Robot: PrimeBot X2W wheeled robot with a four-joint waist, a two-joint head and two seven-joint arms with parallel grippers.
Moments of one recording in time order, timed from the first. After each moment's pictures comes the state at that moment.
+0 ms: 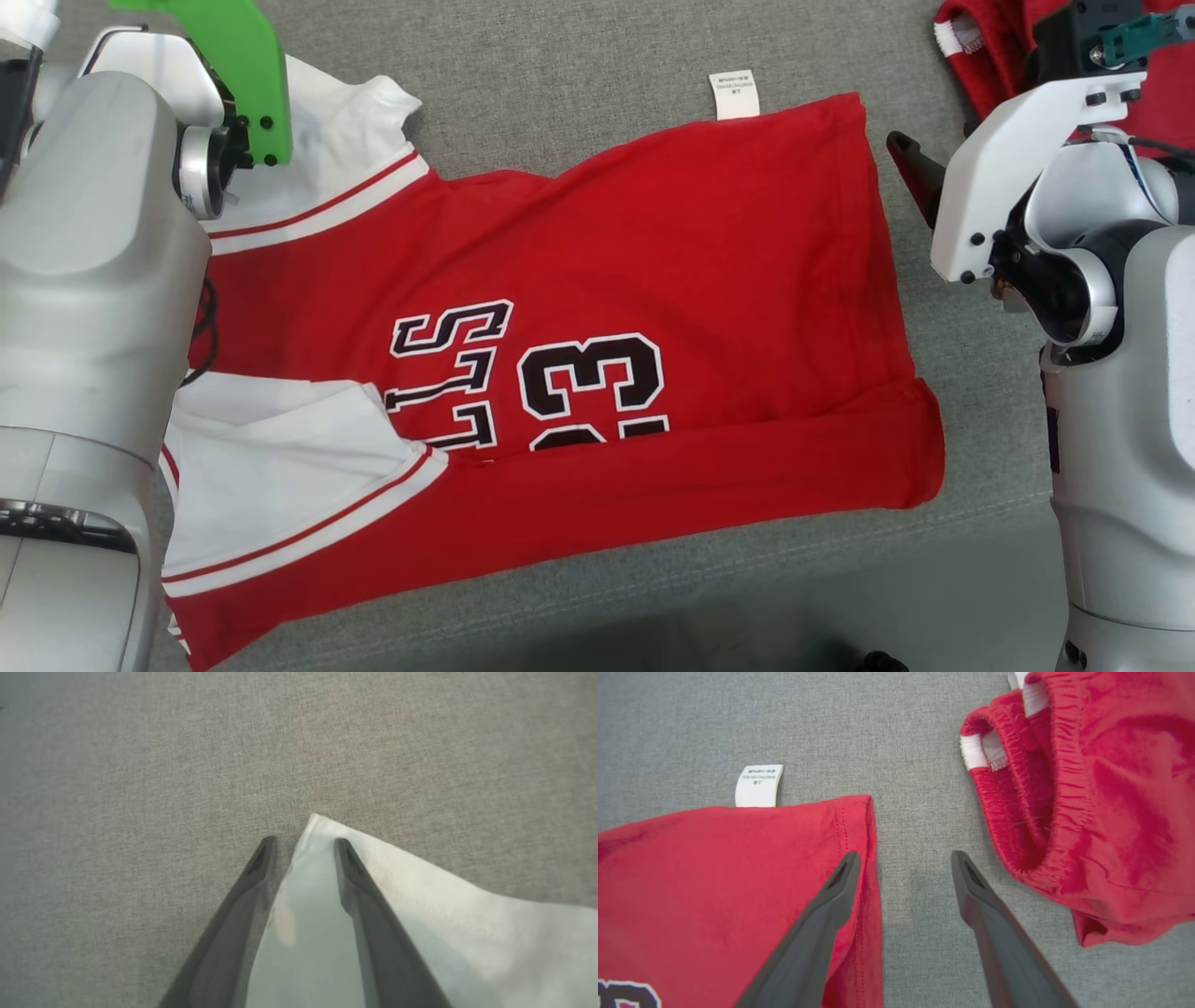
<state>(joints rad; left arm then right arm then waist) -1.22 0.23 -0.47 0.97 -0.42 0.09 0.56 -0.67 -0.09 -0.04 0.03 0.18 0.13 0.93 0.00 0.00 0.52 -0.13</state>
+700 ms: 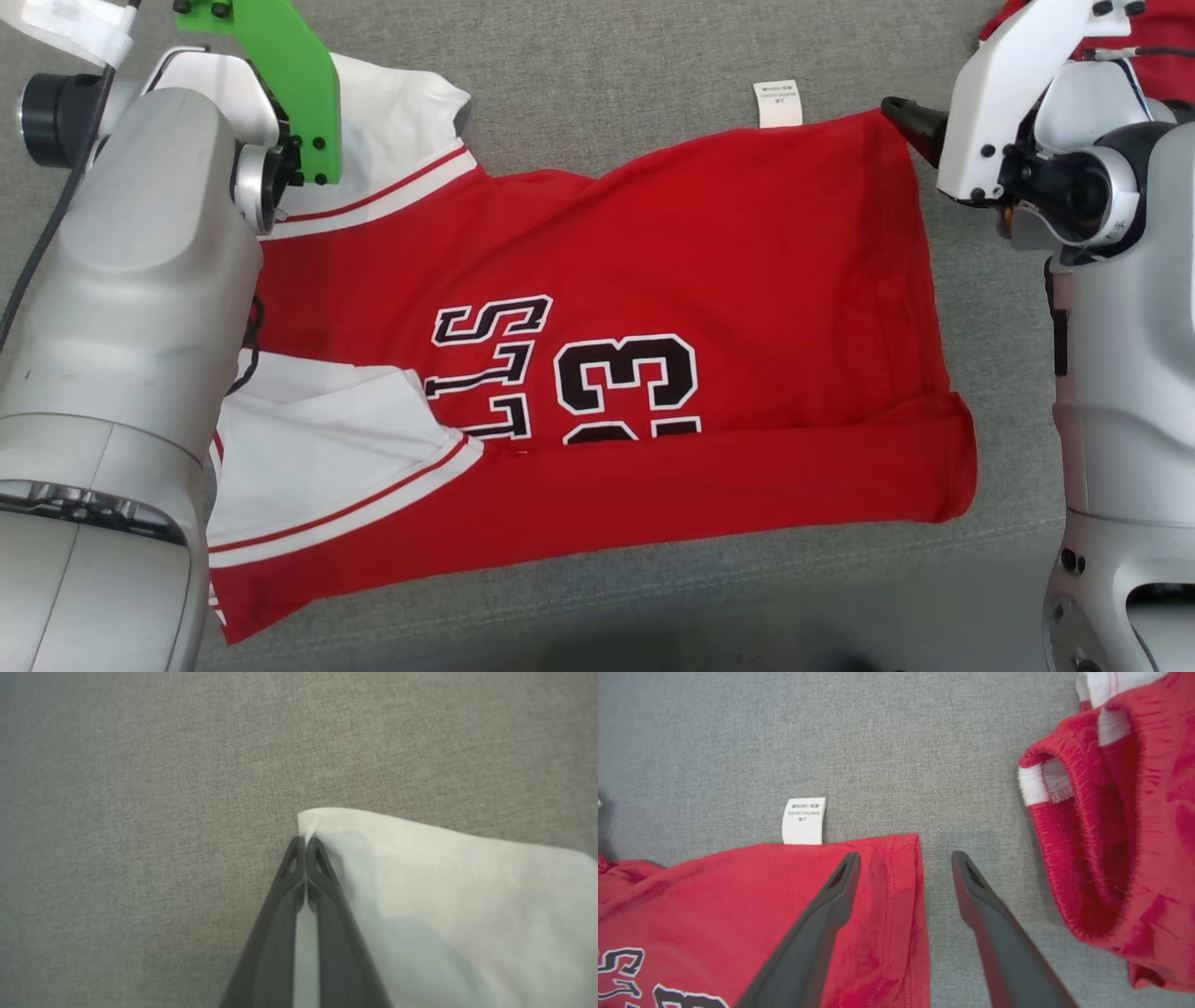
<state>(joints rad) -1.24 0.16 -0.51 1.09 -0.43 0.06 0.49 -0.86 -0.07 -0.09 0.22 0.22 0.13 1.08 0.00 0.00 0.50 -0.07</state>
